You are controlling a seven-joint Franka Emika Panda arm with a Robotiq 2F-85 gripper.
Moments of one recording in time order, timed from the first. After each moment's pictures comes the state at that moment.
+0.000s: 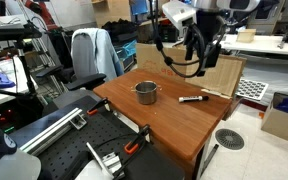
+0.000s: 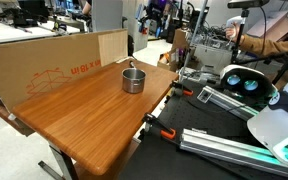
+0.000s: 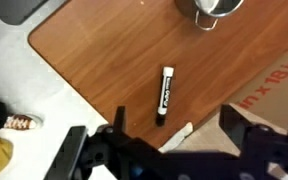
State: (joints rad) arm -0.16 0.22 -0.20 -2.12 0.31 2.32 0.05
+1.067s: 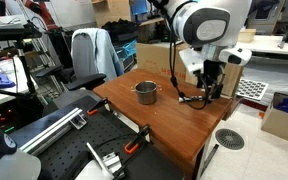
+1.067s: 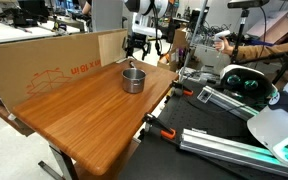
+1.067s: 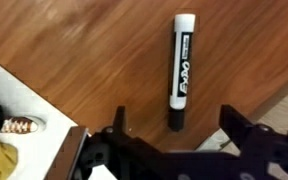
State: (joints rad) arm -0.18 0.67 -0.14 -1.84 0.34 2.49 0.16
